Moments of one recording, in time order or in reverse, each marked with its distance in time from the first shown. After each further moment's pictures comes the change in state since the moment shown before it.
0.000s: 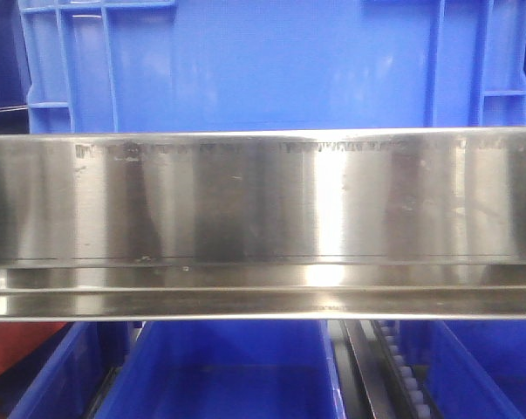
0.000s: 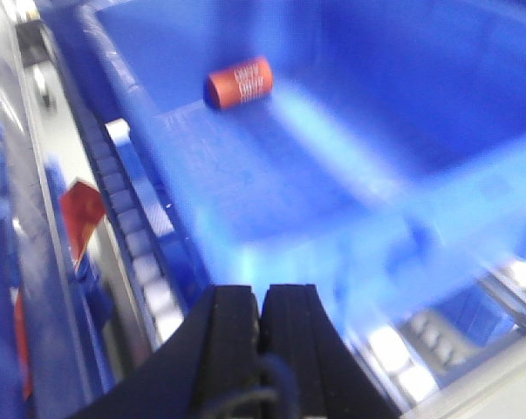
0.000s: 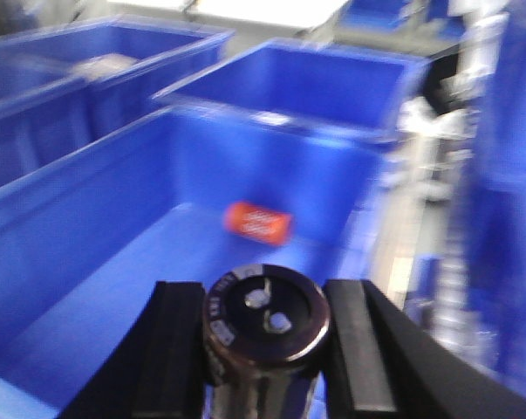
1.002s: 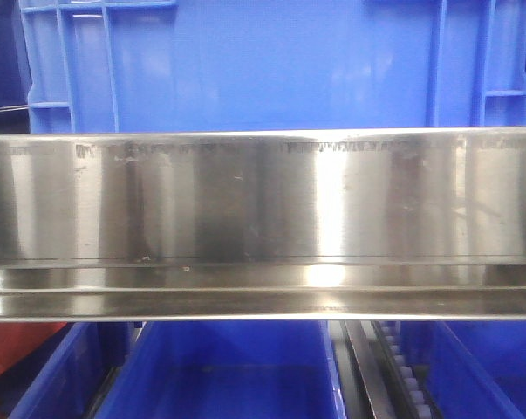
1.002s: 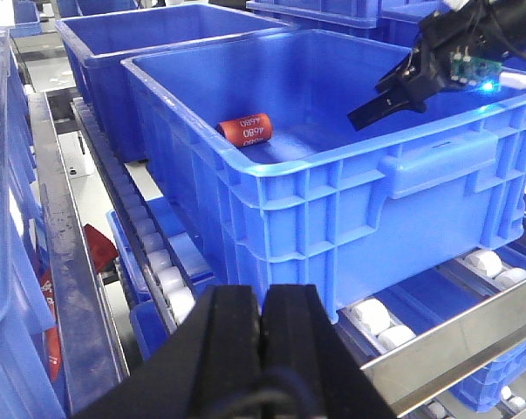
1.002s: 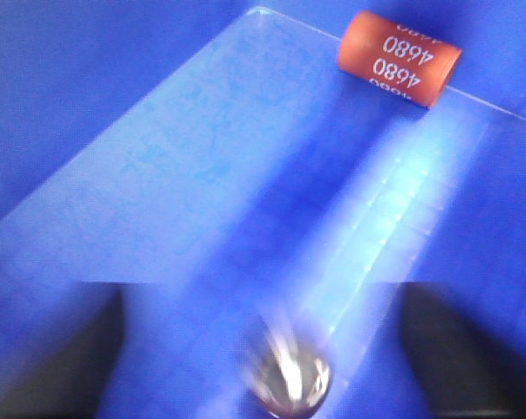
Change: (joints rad) left arm 0.000 -0.327 0.211 0.002 -0.041 -0.005; right arm 0.128 0.505 -0.109 0.008 0.004 -0.009
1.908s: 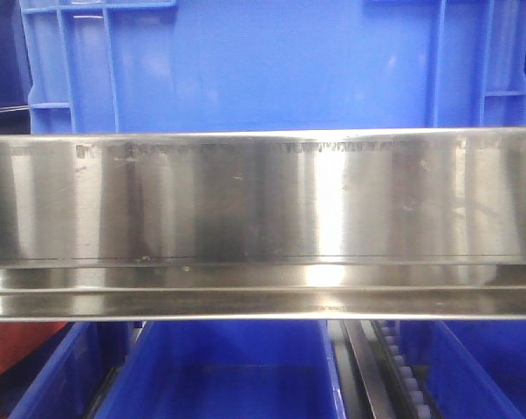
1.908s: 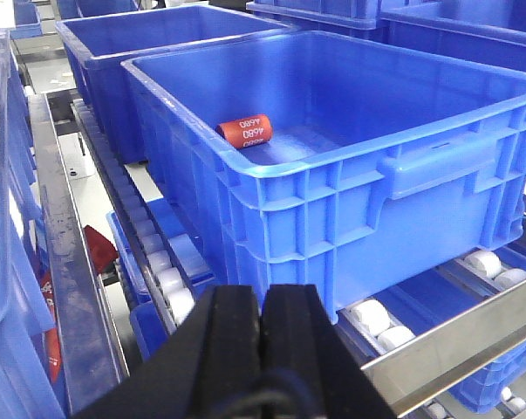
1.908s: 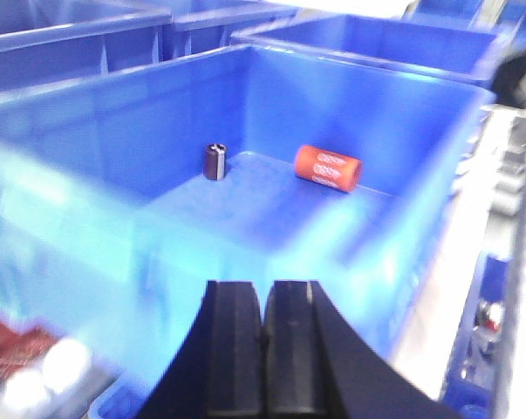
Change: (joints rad) left arm 0.000 0.000 0.002 0.000 -0.004 0.000; right arm 0.000 -0.953 0.774 -0.012 -0.315 0.004
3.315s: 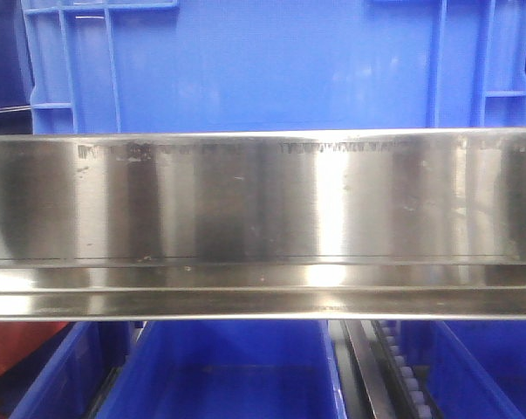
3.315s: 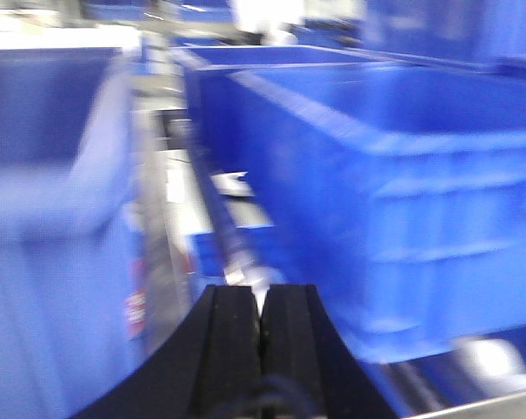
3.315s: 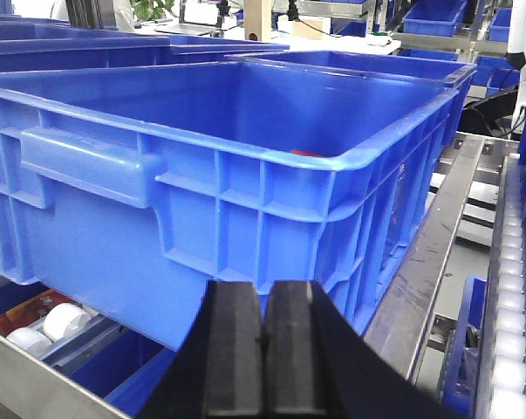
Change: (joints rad) left arm 0.314 -0.243 0.447 -0.055 -0.348 0.000; right arm 0.000 -0.253 0.241 -0.002 -0.093 0.002
